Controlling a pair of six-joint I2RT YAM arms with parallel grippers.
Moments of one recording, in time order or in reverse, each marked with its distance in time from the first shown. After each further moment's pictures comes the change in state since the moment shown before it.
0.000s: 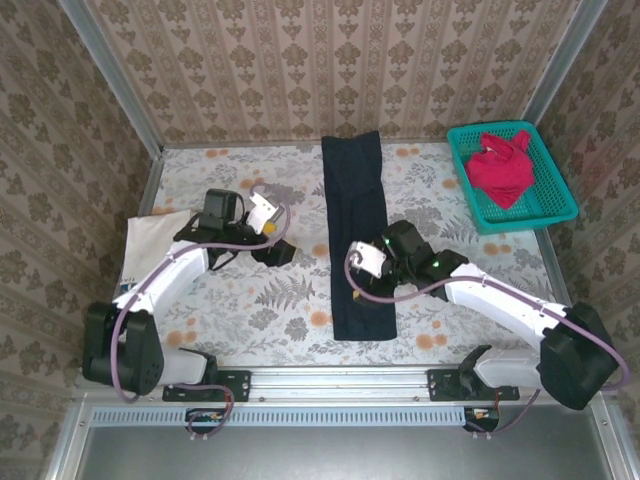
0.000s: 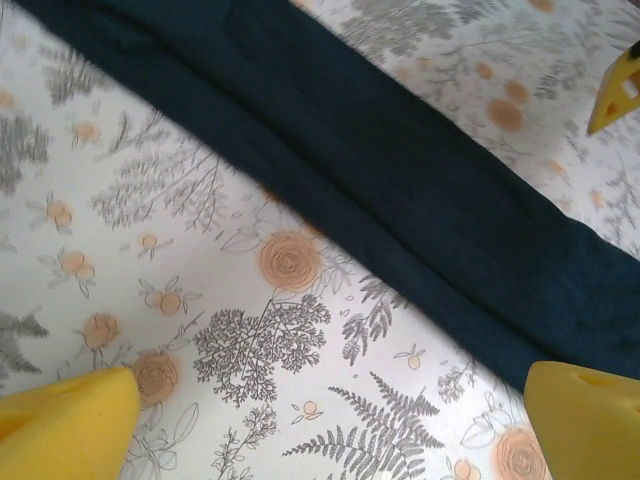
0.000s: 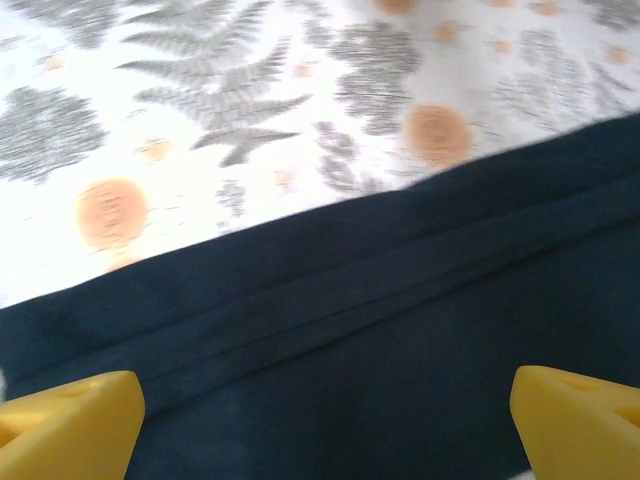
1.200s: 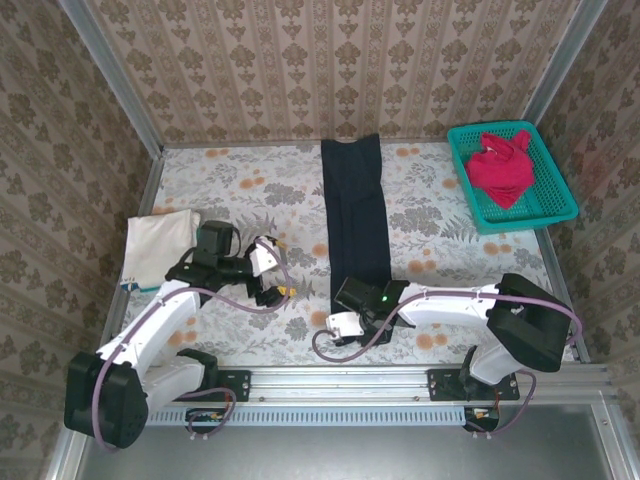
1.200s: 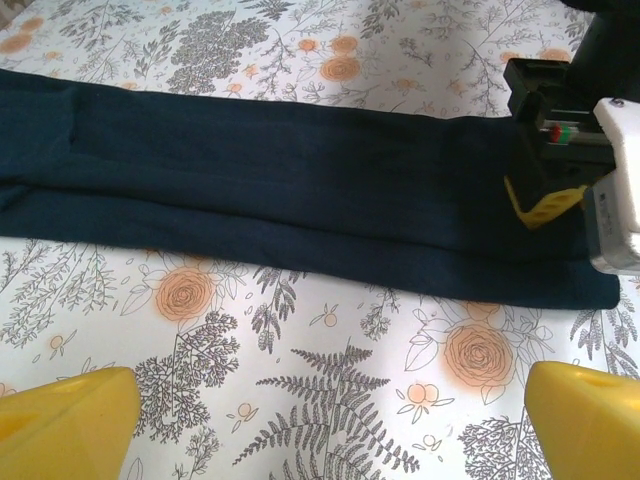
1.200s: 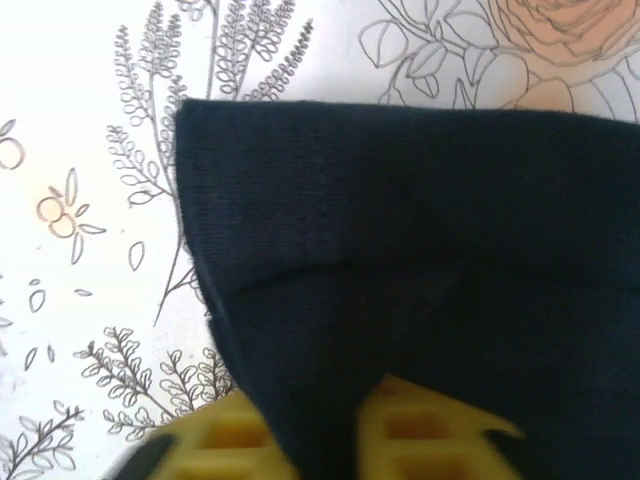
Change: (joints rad) left arm -0.055 -0.228 -0.245 0.031 0.133 0.421; right arm 0.345 0.290 -0.013 -0.131 0.203 -0.126
